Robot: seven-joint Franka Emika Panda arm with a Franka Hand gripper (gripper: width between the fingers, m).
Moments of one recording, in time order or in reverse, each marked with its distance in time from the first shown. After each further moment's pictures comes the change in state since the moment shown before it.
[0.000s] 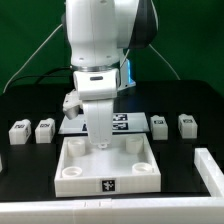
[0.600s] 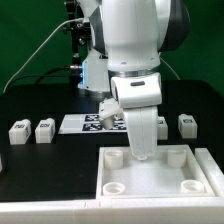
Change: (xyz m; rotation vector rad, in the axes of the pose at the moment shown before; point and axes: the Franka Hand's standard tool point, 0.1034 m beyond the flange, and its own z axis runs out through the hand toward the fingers) arm 0.066 0.049 0.002 -0.025 0.041 0.044
